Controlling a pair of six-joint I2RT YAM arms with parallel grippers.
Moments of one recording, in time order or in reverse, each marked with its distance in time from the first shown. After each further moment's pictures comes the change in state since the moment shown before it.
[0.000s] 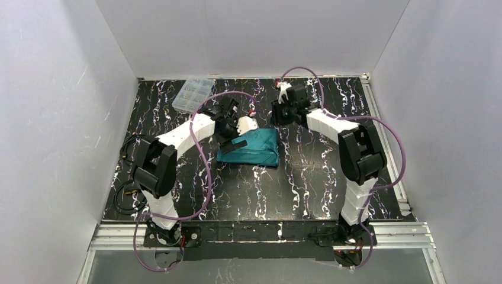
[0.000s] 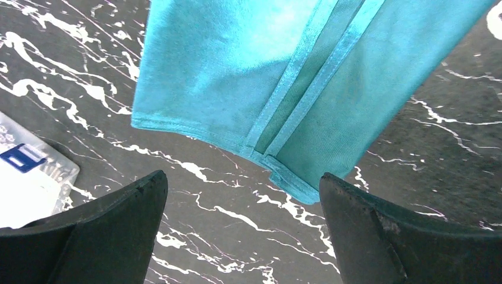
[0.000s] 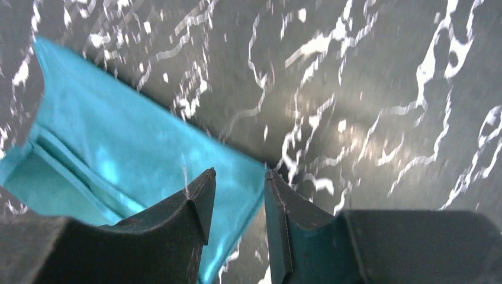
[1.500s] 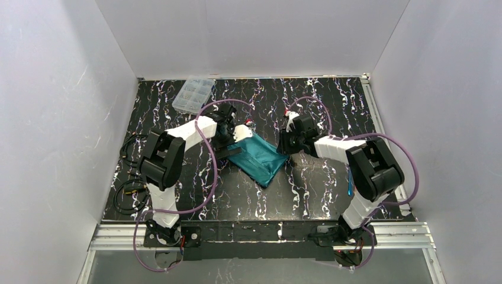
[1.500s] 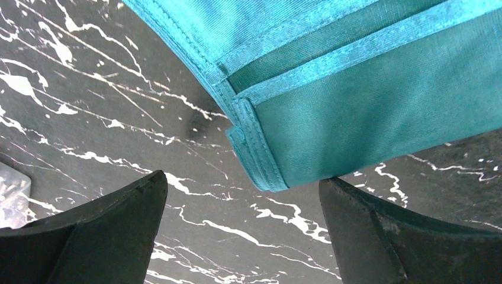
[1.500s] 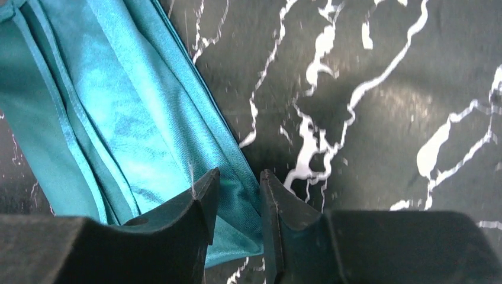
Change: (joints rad) left arm 0.045 0.087 -0.049 0.035 -0.020 0.061; right arm 0.035 -0.165 -0.409 0.181 -0.013 0.107
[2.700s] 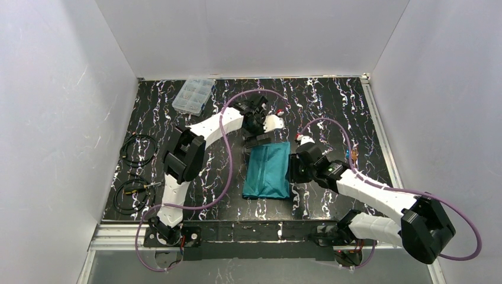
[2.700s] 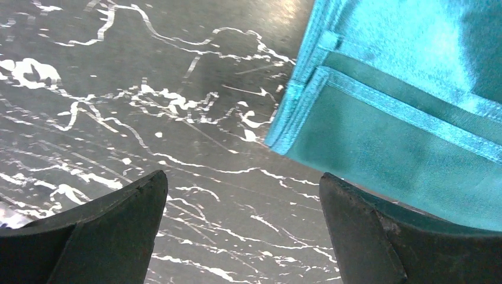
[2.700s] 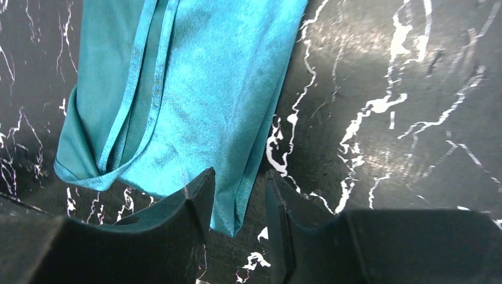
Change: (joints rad) left arm -0.190 0.218 0.401 -0.070 0.064 -0.039; right arm 0.269 -0.620 -0.320 -0.371 0.272 0.328
